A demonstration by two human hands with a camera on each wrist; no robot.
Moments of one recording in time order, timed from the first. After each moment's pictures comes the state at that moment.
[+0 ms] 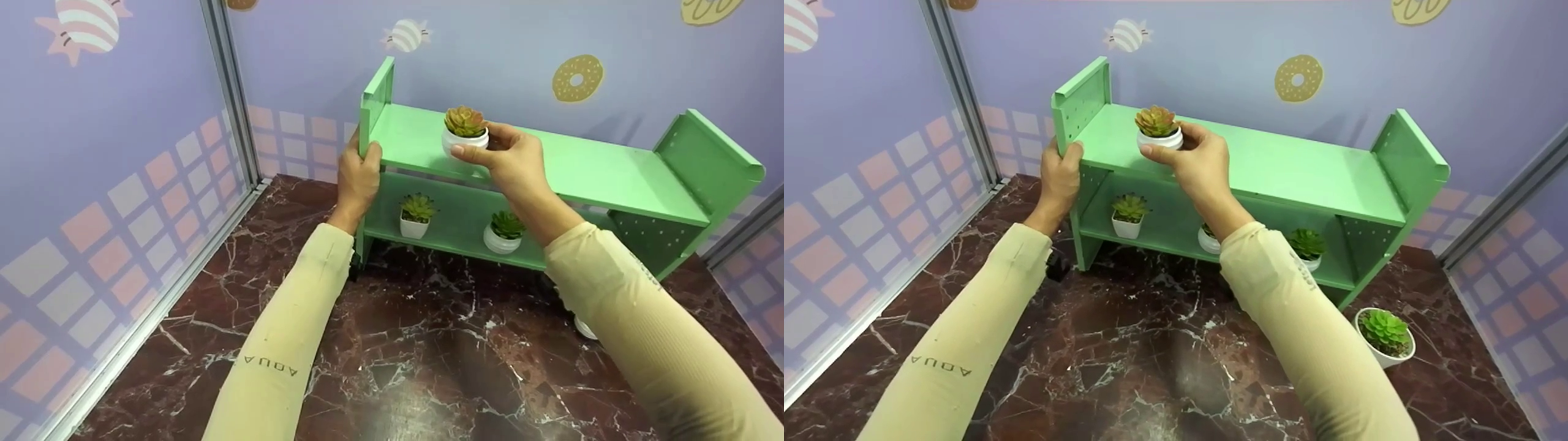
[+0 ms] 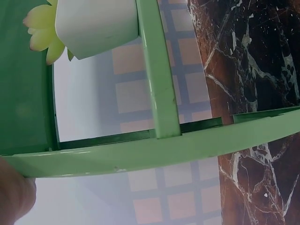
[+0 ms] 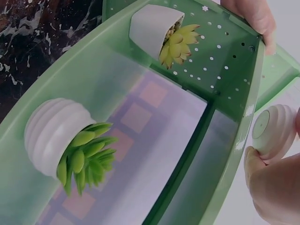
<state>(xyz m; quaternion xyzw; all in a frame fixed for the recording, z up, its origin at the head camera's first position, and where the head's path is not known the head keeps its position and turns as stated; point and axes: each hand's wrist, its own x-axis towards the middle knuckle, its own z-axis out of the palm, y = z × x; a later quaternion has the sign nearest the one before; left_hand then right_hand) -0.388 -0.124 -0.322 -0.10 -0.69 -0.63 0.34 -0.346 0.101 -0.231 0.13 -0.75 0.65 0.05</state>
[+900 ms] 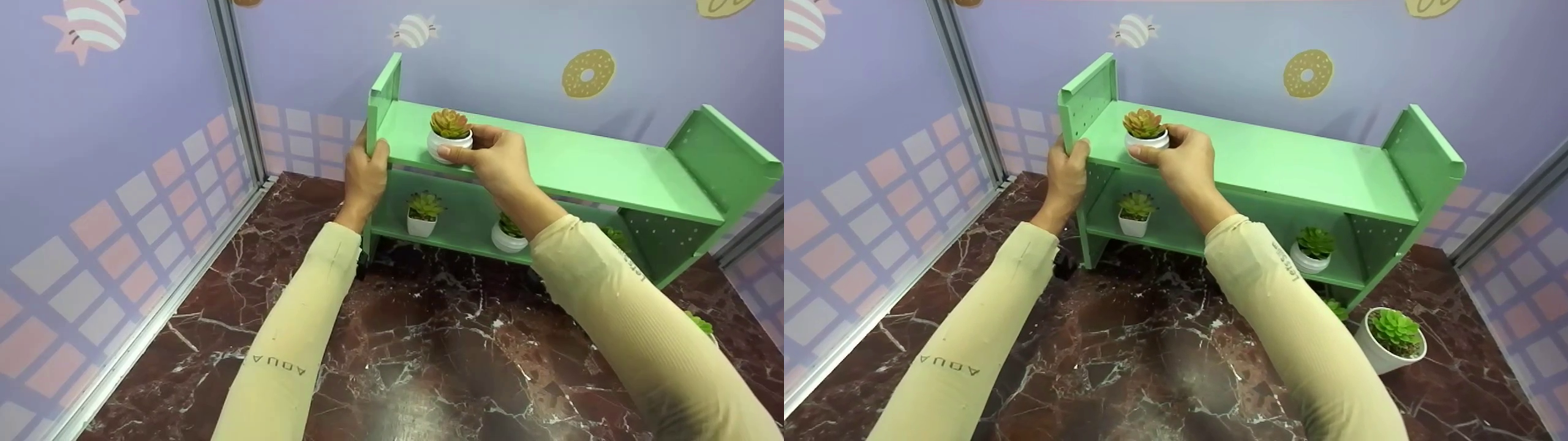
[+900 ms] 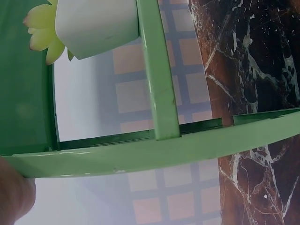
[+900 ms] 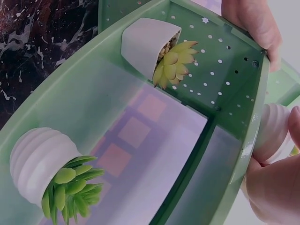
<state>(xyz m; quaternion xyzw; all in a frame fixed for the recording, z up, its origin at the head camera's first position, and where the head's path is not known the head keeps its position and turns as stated) -0.389 -0.122 -0.324 -0.10 -0.68 -0.64 0.34 -0.351 0.073 -0.234 0.12 -0.76 0.64 0.02</state>
